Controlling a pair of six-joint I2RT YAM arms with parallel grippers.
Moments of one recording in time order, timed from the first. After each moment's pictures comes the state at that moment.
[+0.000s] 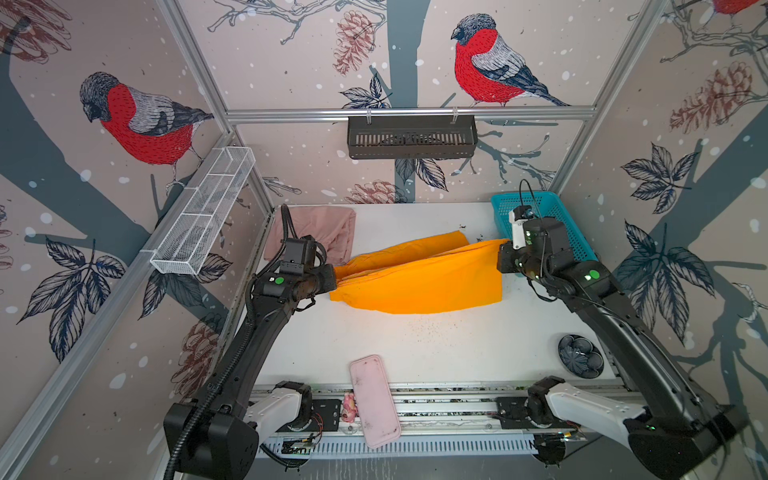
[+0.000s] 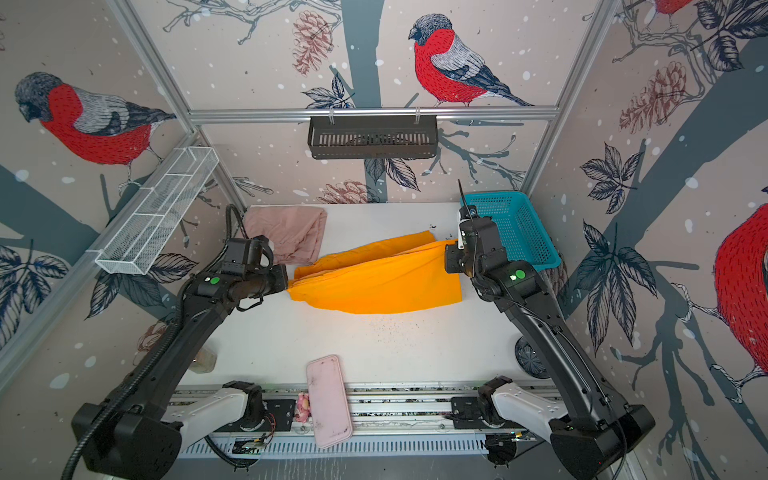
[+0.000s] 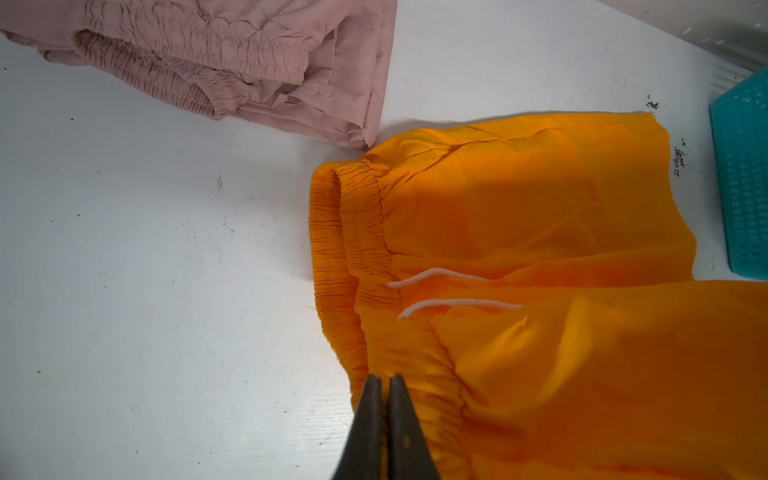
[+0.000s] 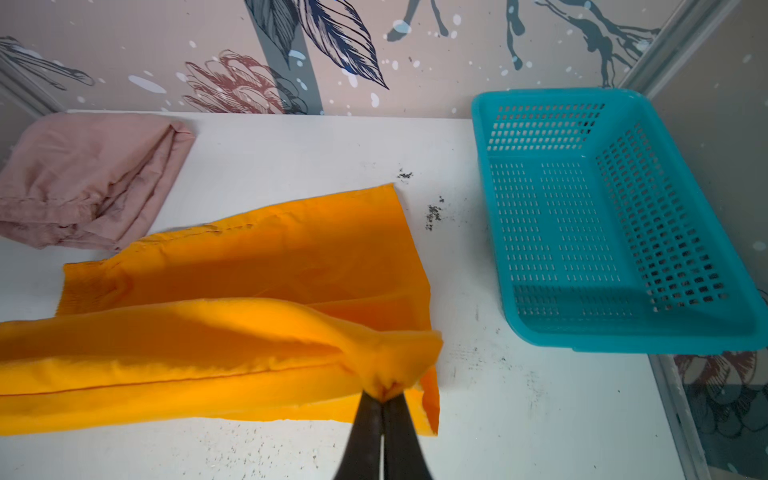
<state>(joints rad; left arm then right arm) -0.18 1.11 1.03 -0.83 0.07 -0.37 0.44 1.09 1.28 -0.83 0.19 0.21</state>
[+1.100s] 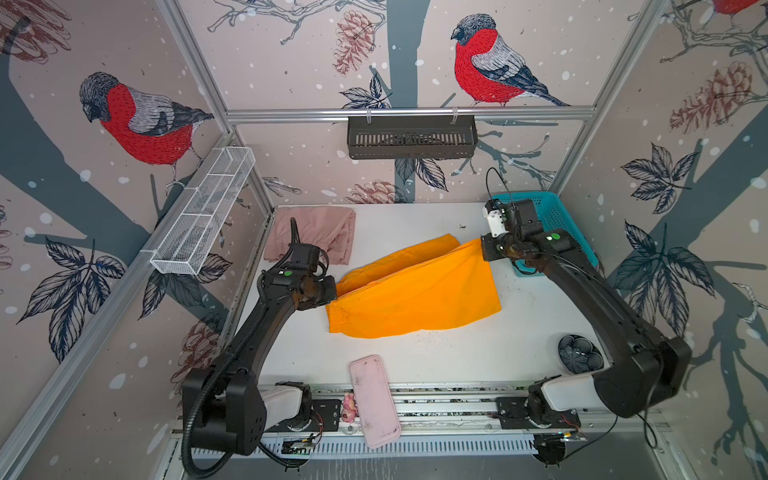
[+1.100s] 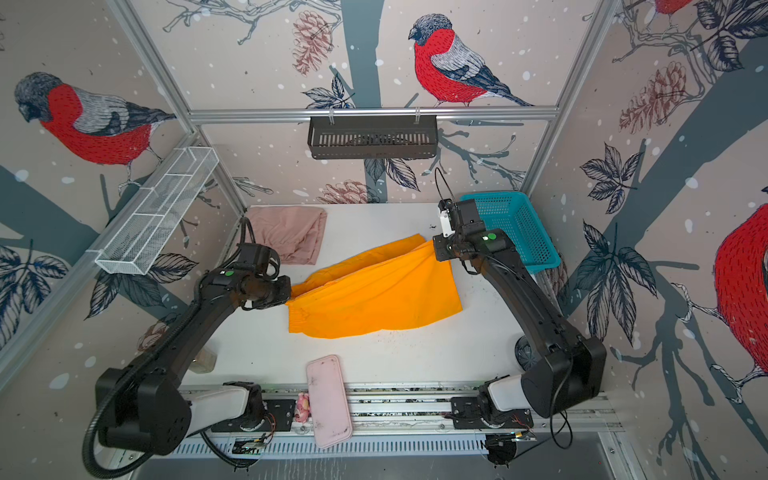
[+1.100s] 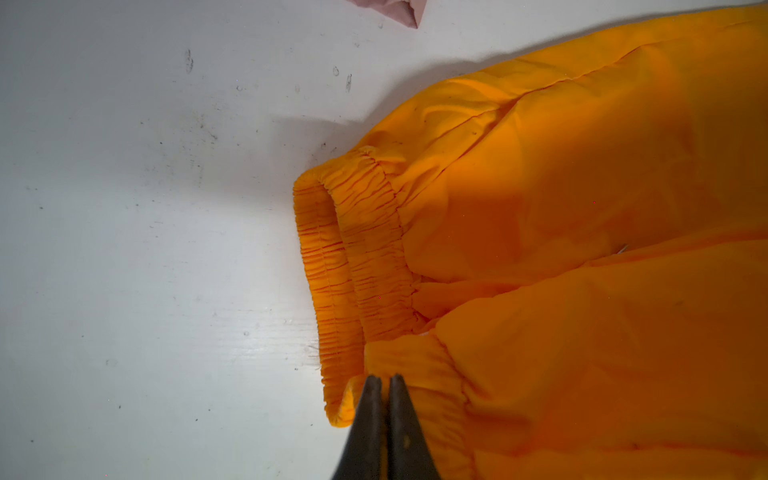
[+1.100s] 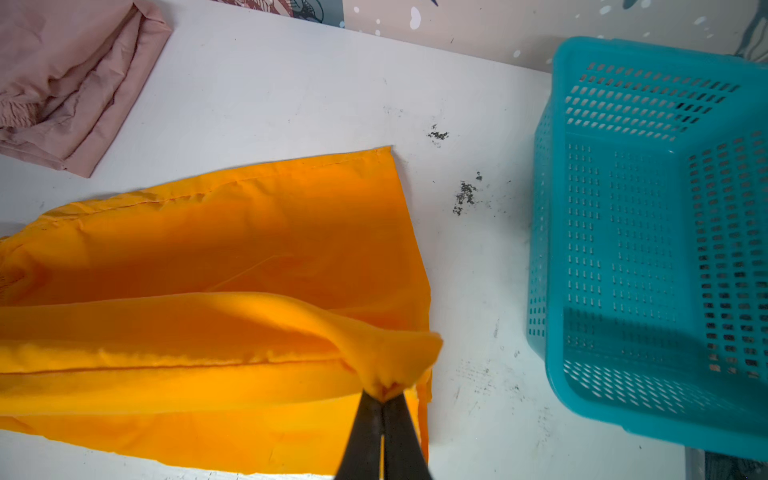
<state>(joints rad) -0.12 1.28 0.98 -0.88 0.13 -0.34 0.33 1.46 1.43 -0.83 0.01 0.02</state>
